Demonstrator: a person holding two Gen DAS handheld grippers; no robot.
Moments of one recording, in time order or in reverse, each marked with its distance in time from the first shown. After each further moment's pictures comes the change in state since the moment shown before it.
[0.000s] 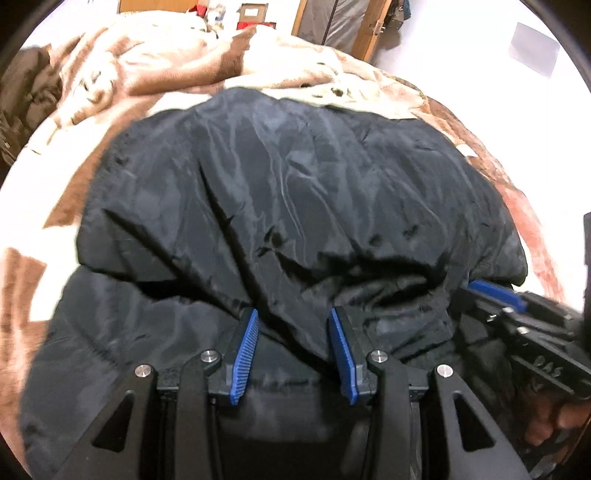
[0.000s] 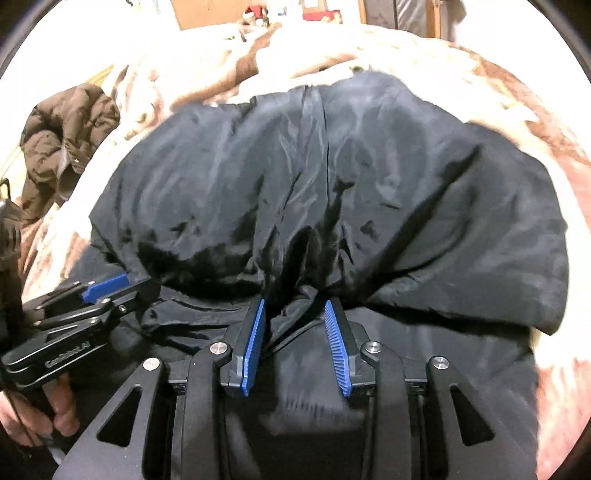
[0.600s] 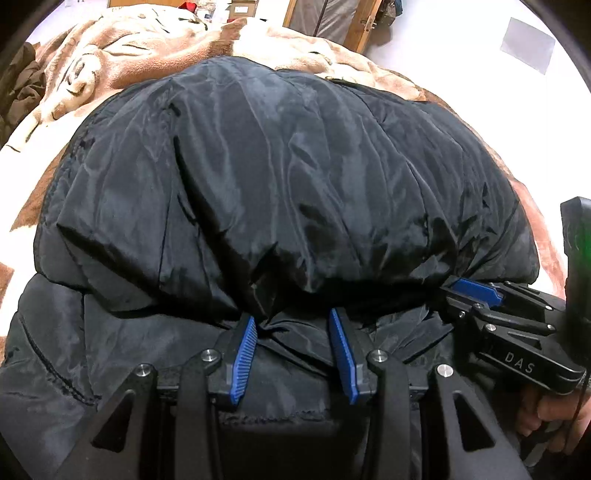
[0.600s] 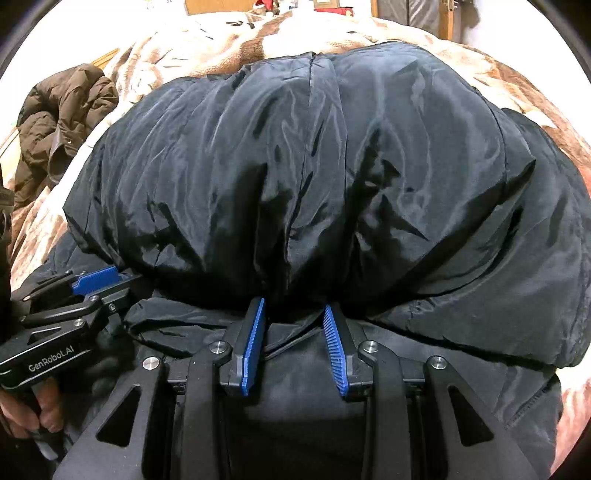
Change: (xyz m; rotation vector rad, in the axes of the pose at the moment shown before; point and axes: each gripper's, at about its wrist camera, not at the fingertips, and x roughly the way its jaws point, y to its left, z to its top) left arm 0.048 0.018 0.010 0.007 0.015 -0.049; right arm 0.059 -0.002 0.004 -0.041 0.041 -0.004
